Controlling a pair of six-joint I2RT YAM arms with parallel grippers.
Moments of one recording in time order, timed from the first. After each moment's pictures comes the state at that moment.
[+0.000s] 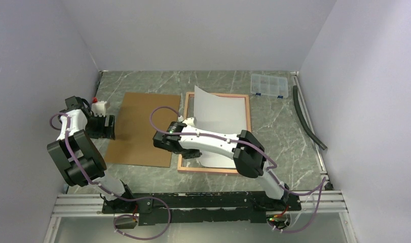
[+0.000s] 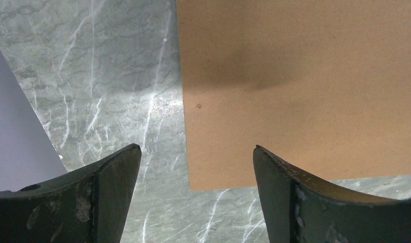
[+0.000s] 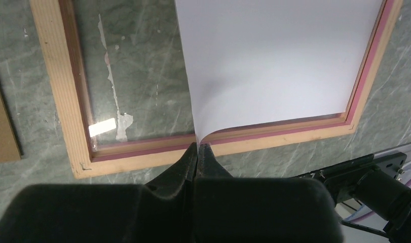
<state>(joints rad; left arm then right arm) 0.52 1.59 1.12 -0.81 0.26 0.56 1.20 2.17 1.93 -1.49 0.52 1.20</state>
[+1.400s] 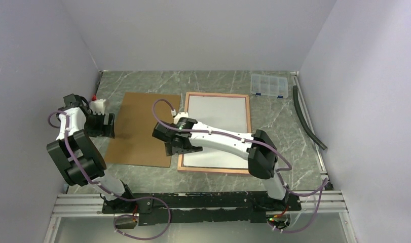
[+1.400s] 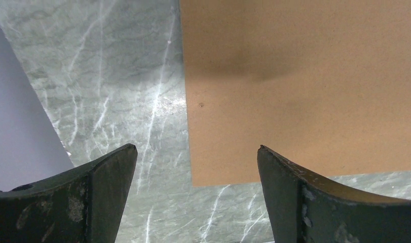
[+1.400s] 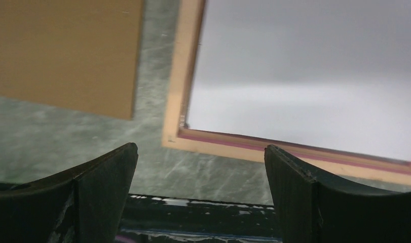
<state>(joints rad) 0.52 1.59 1.15 -0.84 0.26 0.56 1.19 2.05 1.86 -1.19 0.42 1.03</state>
